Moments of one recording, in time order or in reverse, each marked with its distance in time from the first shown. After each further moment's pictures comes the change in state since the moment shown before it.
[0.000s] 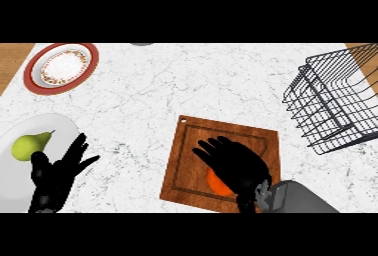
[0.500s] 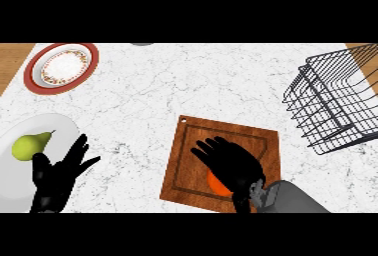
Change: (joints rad) left arm 0.012 -0.020 0.010 -0.015 -0.019 -0.010 0.008; right arm 0.026 0.044 -0.005 0.078 0.083 -0.047 -0.072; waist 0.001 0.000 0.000
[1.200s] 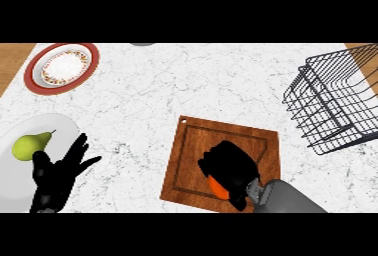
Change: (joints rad) left arm -0.008 -0.016 0.023 0.007 -0.020 -0.015 0.016; right arm -0.021 -0.001 0.041 0.067 0.173 -0.108 -0.162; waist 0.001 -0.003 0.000
